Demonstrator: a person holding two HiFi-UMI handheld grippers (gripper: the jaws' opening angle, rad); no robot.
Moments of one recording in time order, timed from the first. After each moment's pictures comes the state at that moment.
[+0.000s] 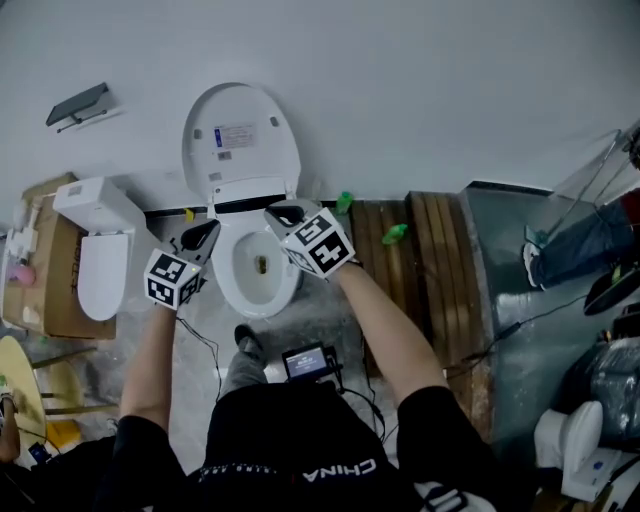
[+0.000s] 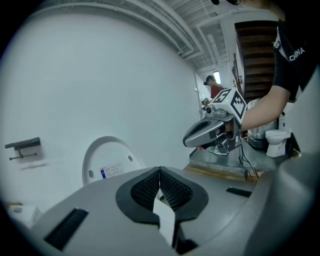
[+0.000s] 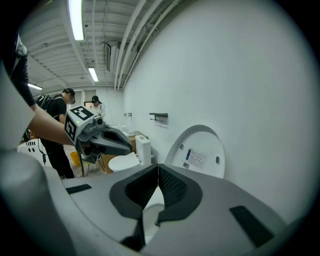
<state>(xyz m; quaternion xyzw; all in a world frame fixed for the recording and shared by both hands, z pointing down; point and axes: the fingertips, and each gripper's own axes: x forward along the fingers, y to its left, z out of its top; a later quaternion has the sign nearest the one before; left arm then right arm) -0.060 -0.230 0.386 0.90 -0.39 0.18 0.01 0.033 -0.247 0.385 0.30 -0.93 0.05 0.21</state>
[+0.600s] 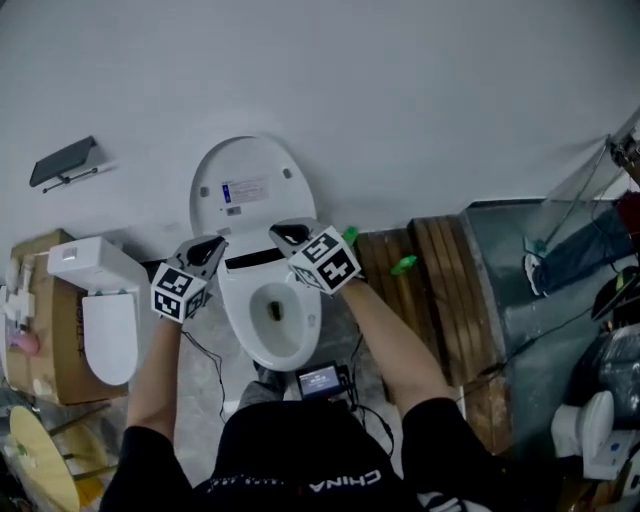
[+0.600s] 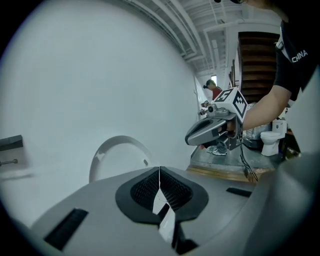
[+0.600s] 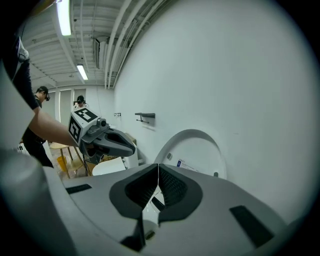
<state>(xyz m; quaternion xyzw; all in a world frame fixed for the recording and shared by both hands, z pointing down) -0.130 -0.395 0.388 0.92 -0.34 0.18 0.01 -0.034 -0.398 0.381 0.34 -0.91 0.06 0.21</state>
